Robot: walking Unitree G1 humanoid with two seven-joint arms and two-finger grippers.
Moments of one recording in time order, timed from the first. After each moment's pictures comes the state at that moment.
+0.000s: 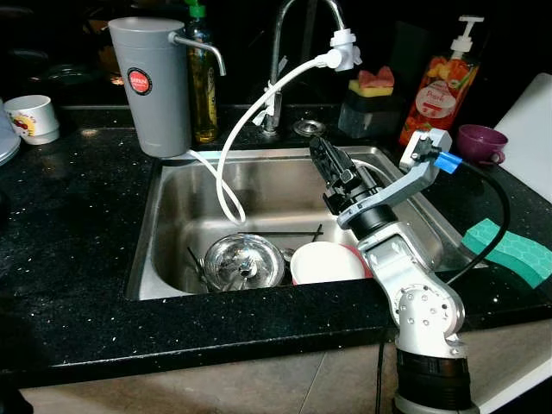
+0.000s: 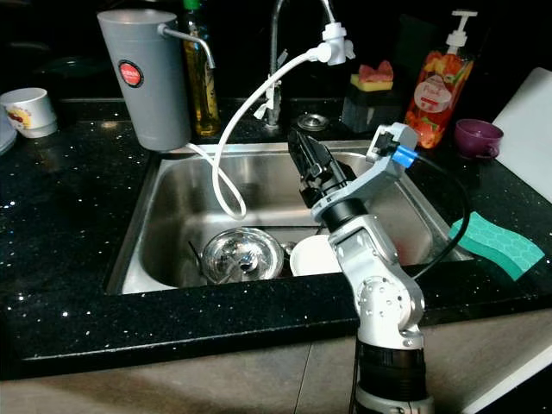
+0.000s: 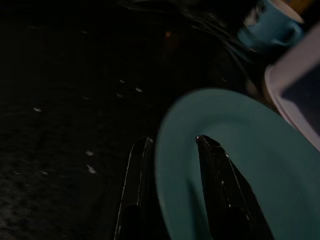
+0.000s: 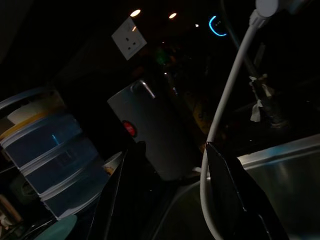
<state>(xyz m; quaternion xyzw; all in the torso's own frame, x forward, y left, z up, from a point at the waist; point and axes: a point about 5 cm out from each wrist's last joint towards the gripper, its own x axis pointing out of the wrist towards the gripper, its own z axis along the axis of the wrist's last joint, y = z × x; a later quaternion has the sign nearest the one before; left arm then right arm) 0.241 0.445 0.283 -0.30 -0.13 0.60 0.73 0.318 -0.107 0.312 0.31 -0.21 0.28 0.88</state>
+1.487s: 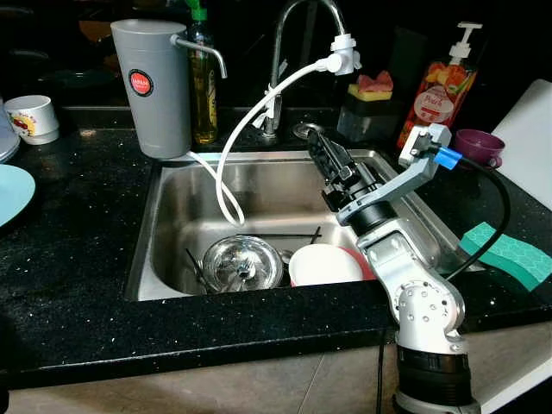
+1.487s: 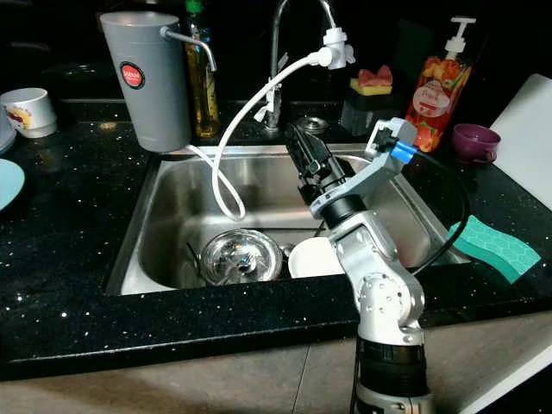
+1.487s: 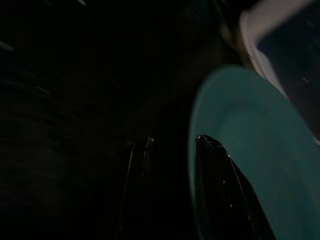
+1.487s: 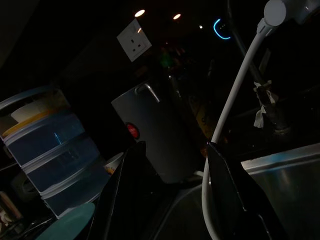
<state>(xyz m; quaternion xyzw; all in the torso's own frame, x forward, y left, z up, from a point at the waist) 0.272 0.448 0.258 -0.41 -0.11 0.50 0.76 0.319 -0.109 0.315 0.30 -0.21 0.29 0.88</state>
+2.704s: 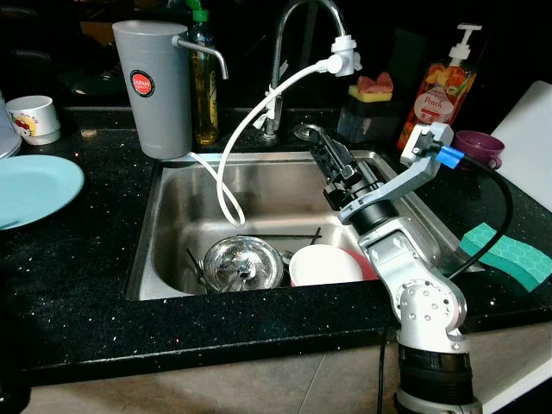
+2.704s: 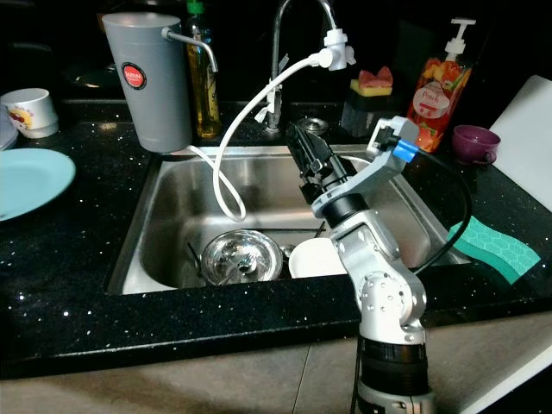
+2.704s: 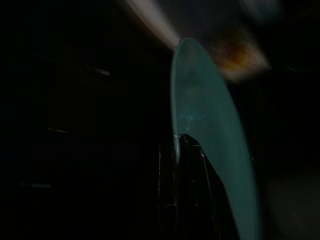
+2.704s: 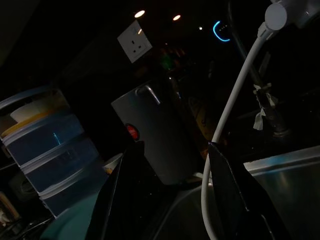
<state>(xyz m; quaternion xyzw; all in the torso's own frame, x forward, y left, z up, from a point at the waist) 0.317 0.397 0.276 -0.44 -0.14 0.26 0.85 0.319 -0.110 0.317 0.30 -0.21 0.29 0.88</state>
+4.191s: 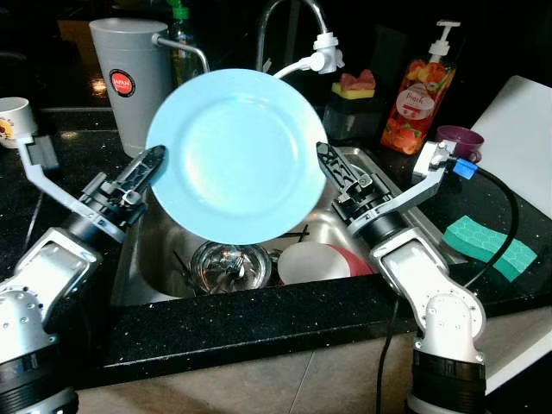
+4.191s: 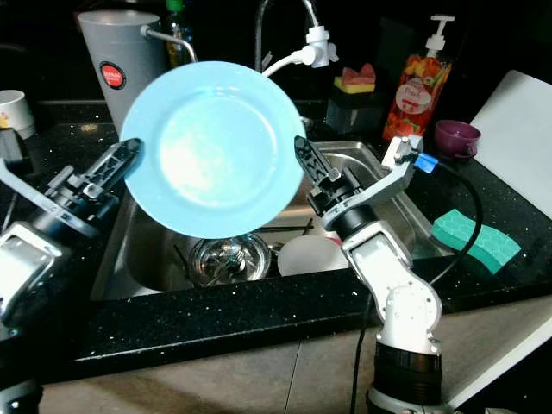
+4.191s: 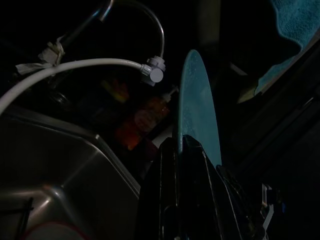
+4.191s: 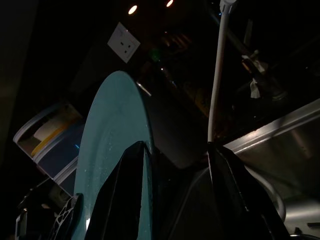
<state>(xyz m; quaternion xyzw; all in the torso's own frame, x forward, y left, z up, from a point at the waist) 0.298 0.212 0.305 -0.40 -0.18 -0.37 0.82 0.314 -0.125 0.303 0.40 -0.14 0.32 0.85</state>
